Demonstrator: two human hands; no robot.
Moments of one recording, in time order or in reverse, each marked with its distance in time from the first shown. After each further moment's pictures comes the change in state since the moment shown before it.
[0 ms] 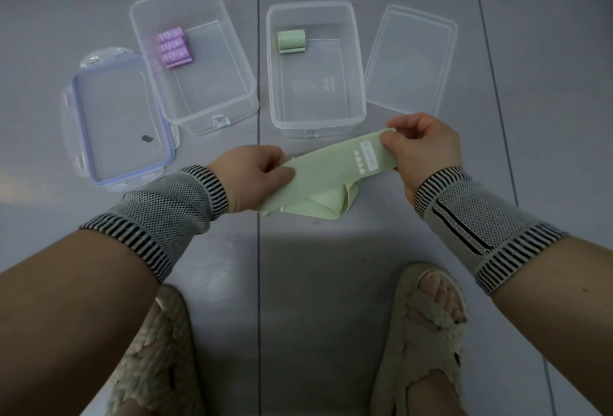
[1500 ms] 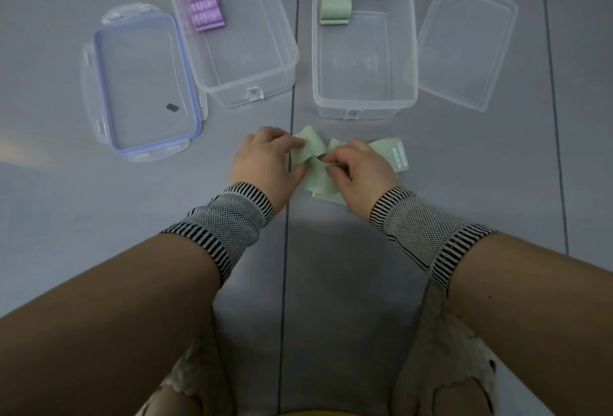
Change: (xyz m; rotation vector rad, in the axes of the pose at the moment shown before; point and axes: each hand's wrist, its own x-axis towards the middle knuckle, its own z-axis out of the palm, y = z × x) left_hand 0.006 -0.052 0.054 -0.037 0.490 -0.126; right_hand -0.036 0.040 0.094 -0.755 -0.526 -0.473
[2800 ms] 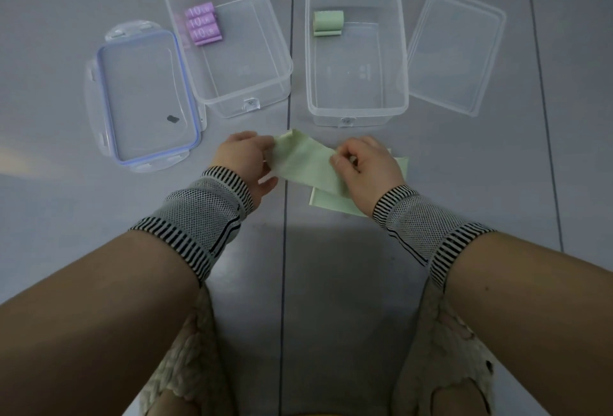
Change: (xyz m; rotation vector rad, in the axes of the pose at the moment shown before) left_hand 0.015 0.016 -0.038 -1.206 -0.074 -0.866; right_hand 0.005 0.010 -0.010 0.099 0.129 0.065
